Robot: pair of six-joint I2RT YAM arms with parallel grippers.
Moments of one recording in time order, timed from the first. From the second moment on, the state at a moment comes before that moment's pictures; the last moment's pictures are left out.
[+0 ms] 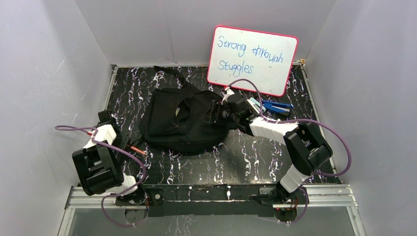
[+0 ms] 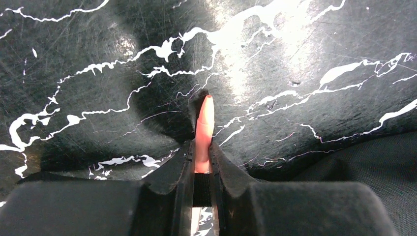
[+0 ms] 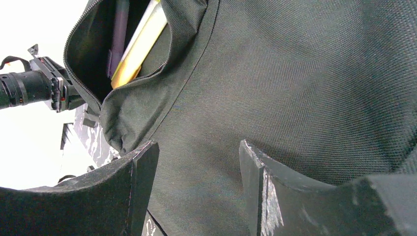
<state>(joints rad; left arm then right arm) 0.40 1.40 0.72 -0.58 -0.12 -0.81 0.67 1.63 0.90 0.23 -0.28 0.70</state>
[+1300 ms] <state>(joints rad) -0.03 1.16 1.07 -0.31 0.13 -0.59 0.66 1.51 0.94 0.37 -0.51 0.66</state>
